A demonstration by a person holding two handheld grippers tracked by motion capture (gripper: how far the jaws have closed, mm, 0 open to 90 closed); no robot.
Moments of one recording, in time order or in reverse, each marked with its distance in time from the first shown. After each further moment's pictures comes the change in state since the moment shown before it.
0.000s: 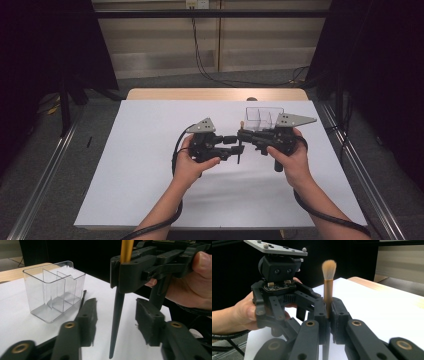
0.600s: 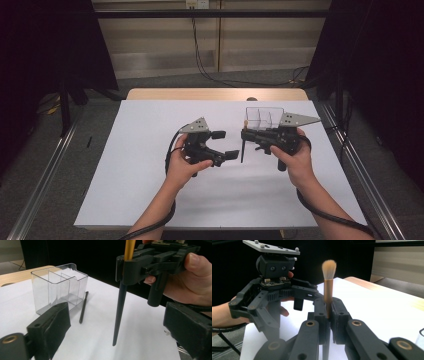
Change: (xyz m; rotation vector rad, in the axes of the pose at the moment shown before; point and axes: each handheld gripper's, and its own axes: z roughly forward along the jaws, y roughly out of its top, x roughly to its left) left arm 0.006 -0.004 -0.013 -0.022 0.000 0.016; right arm -0.004 0.000 -0.008 0.003 -0.022 -0.010
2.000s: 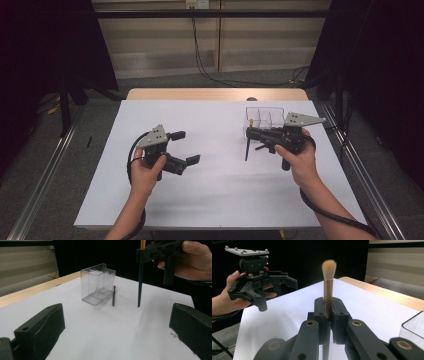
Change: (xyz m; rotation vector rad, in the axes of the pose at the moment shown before) left arm 0.011 -0.027 -0.096 -0.039 0.172 0.110; right arm -0.009 -0.004 -0.009 -0.012 -0.033 -0.001
